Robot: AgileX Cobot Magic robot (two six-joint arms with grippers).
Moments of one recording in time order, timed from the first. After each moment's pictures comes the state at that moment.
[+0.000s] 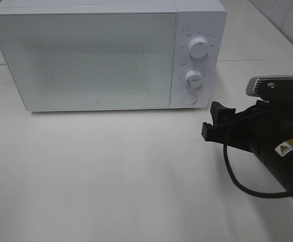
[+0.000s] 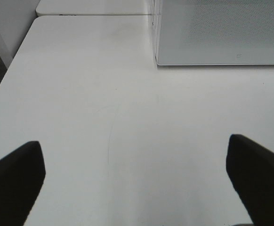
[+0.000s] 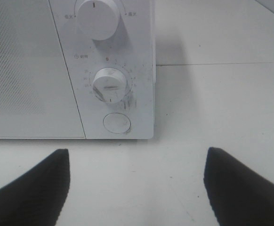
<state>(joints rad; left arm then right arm) 0.05 0.00 -0.50 -0.06 1.04 0.05 0.85 1.59 -0.27 0.87 -1.15 -0.23</state>
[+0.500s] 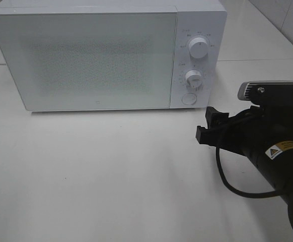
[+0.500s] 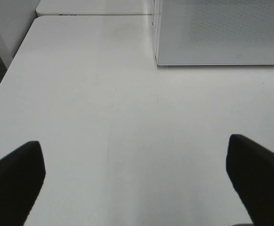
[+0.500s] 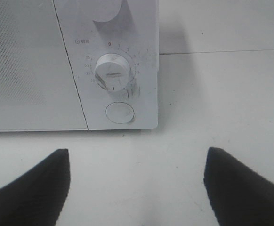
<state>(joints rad) 0.05 0.00 -0.50 -0.06 1.04 0.05 0.86 1.63 -0.28 0.88 -1.15 -0.17</state>
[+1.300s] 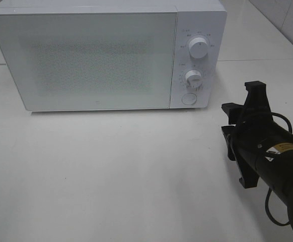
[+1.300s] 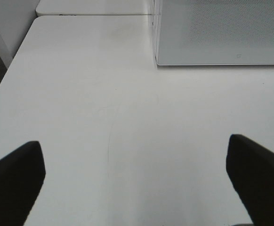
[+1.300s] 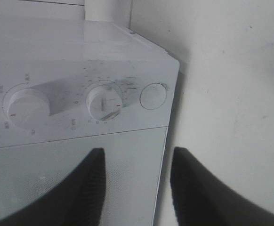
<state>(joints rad) 0.05 0.00 -0.50 -0.06 1.04 0.05 0.86 1.63 -0.29 0.88 -1.10 1.28</state>
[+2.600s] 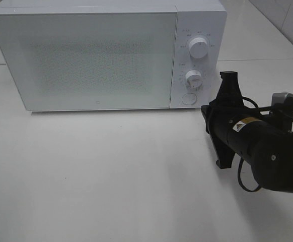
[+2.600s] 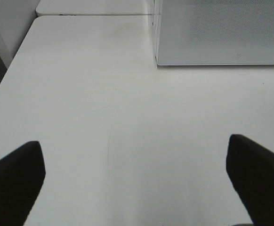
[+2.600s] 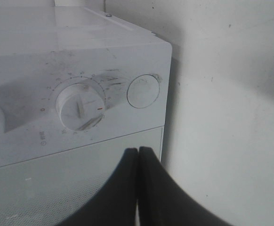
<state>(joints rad) 0.05 0.00 -0.50 -0.06 1.04 0.05 0.68 1.78 -0.49 0.70 -0.93 1.31</state>
